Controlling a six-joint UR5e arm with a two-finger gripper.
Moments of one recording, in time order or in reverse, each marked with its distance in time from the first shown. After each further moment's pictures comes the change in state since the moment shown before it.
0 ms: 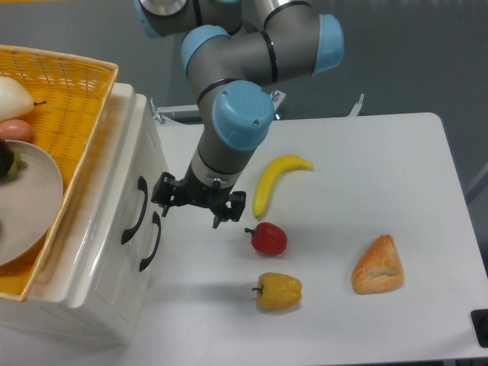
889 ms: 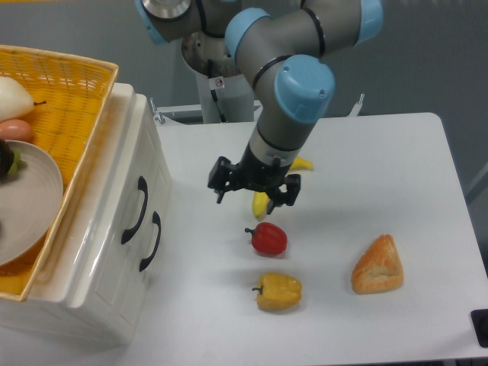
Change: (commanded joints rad) arm 0.130 0.058 -0.063 0.025 0.038 0.107
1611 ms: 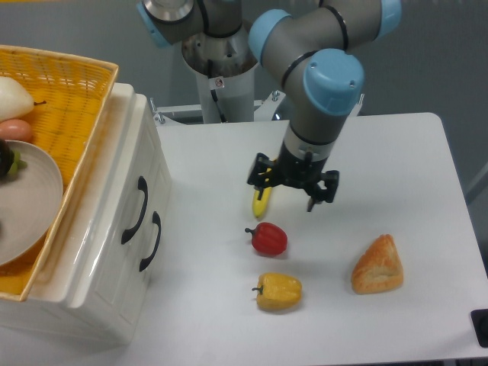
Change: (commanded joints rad) arm 0.092 0.009 -0.020 0.023 0.088 0.181
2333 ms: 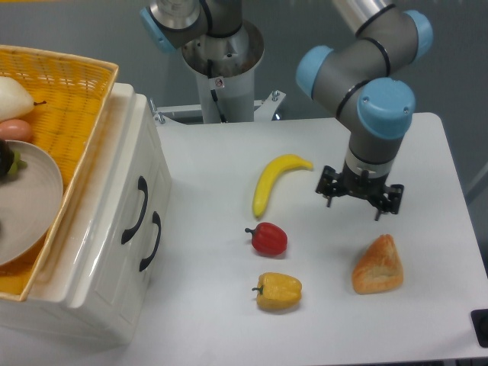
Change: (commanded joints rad) arm 0.120 -0.066 -0.003 0.103 0.118 0.194
